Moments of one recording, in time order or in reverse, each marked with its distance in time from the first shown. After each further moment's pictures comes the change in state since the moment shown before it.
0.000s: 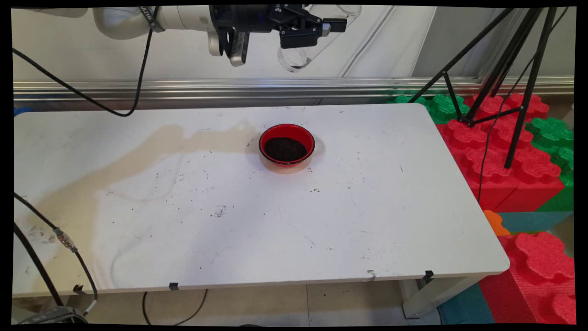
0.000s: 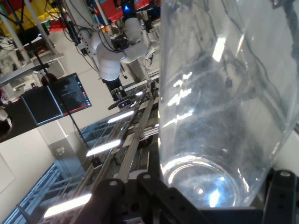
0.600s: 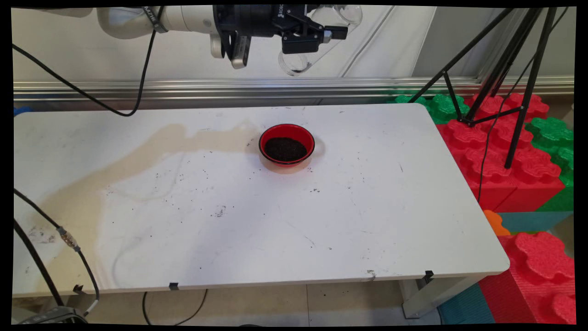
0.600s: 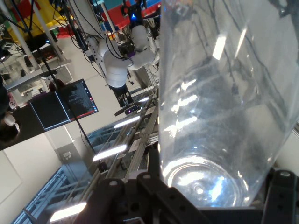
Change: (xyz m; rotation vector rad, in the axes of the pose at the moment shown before) arm 0.004 0.001 0.004 0.022 0.020 0.000
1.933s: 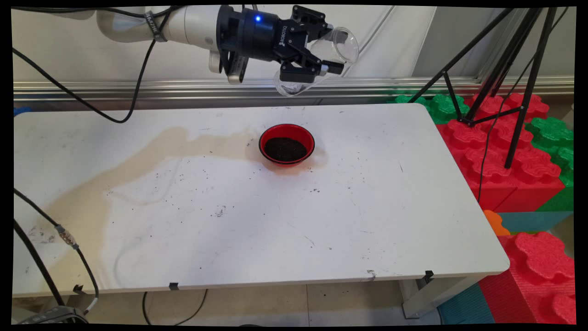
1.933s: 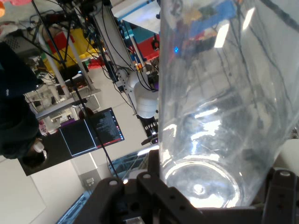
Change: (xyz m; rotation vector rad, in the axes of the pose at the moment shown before) arm 0.009 -0.018 0.006 0.085 0.101 0.001
